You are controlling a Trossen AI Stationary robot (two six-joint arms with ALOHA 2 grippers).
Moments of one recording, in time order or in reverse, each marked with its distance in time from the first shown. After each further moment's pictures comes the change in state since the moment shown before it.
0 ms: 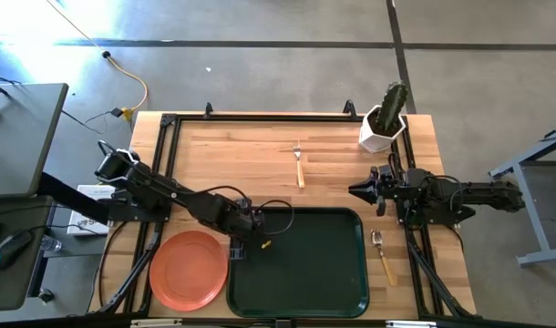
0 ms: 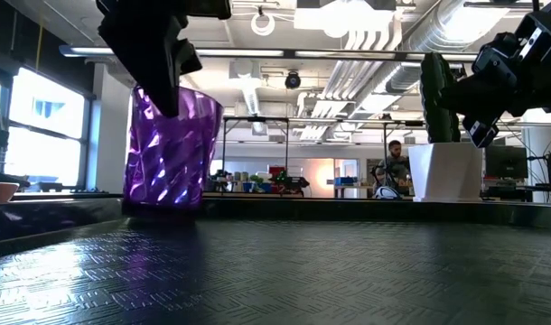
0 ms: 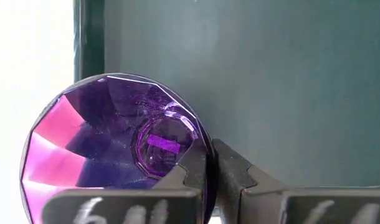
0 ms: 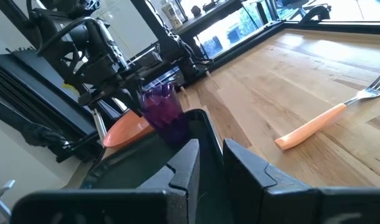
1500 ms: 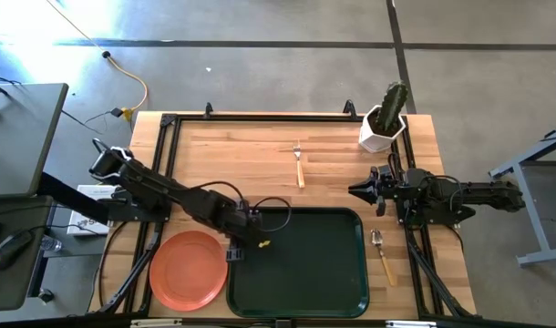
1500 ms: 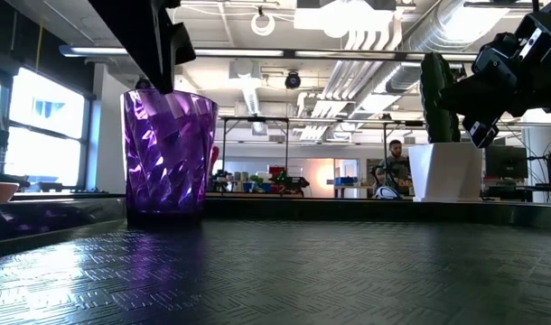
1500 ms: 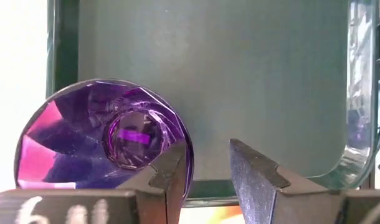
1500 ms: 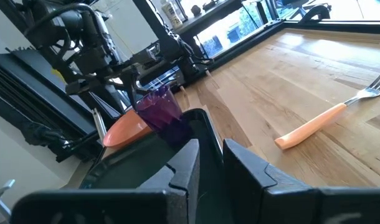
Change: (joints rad) left arm 0.005 -0.058 0.000 0.005 0.094 -0.045; right arm 0.000 0.001 0.000 0.000 0.000 0.000
